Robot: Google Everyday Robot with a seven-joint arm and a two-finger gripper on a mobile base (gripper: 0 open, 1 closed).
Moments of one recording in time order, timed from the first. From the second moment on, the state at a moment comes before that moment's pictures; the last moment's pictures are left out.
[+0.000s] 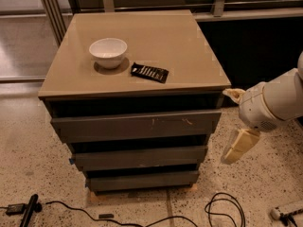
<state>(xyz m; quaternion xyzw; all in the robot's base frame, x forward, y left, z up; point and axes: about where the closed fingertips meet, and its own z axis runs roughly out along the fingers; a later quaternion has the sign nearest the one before) 0.460 -0.192 0.816 -0.62 0.74 0.05 0.25</state>
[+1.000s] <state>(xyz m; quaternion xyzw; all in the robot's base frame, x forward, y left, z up) 0.482 -0.171 0.752 -0.60 0.76 0.08 0.24</state>
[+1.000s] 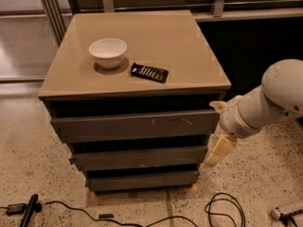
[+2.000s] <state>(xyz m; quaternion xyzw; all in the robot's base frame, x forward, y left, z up) 0.491 -0.160 0.675 -0.59 0.74 0.15 0.29</state>
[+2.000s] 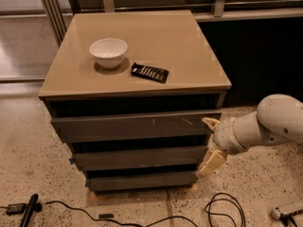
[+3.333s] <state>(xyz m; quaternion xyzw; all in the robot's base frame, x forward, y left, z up) 0.504 -0.119 0.609 -0.64 0.69 0.18 0.29</state>
